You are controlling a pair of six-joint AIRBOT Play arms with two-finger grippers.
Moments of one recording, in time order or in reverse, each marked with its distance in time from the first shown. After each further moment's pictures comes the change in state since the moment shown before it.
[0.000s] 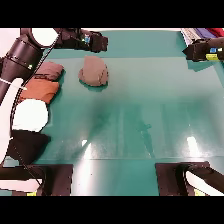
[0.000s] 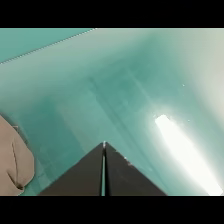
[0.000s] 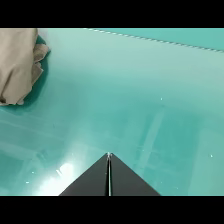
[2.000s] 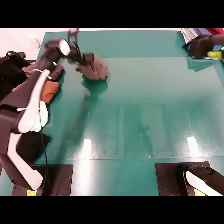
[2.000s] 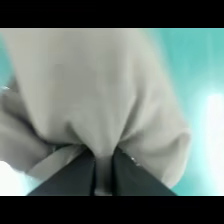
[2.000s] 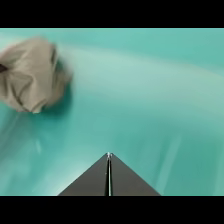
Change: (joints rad) left arm 0.185 -0.353 0.196 0.217 -0.081 -0.262; right arm 0.002 0.061 0.017 0.086 -0.060 -0.009
